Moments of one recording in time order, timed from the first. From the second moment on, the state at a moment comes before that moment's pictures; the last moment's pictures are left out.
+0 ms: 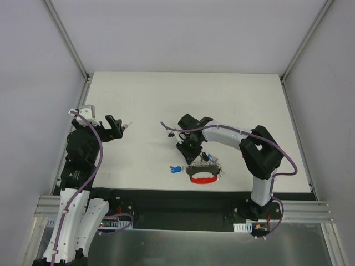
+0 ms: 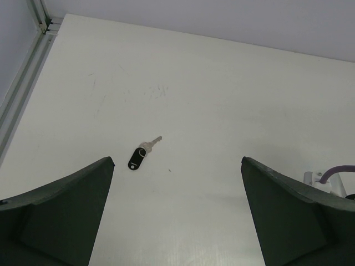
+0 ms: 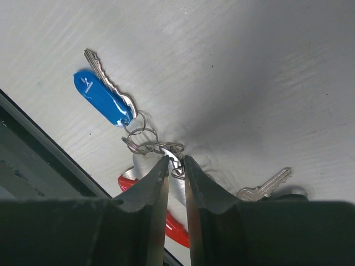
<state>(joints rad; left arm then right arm) -0.09 0.51 0.70 -0.35 -0.03 -0.21 0.81 1.88 1.28 -0.77 -0.31 -0.11</state>
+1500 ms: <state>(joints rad) -0.44 0.96 1.02 -0.22 0.74 -0.01 0.96 1.11 1.07 -0.44 0.06 -0.28</state>
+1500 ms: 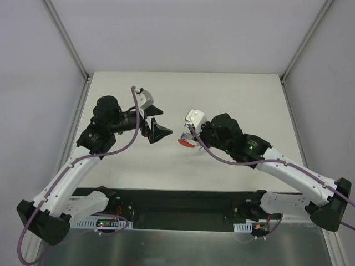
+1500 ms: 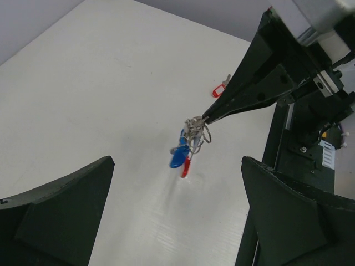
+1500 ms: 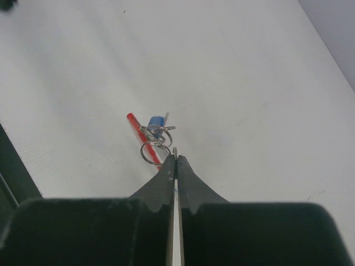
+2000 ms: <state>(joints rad) -0.52 1.07 0.91 -0.02 0.77 -0.02 0.96 1.11 1.05 -0.27 0.02 -0.28</state>
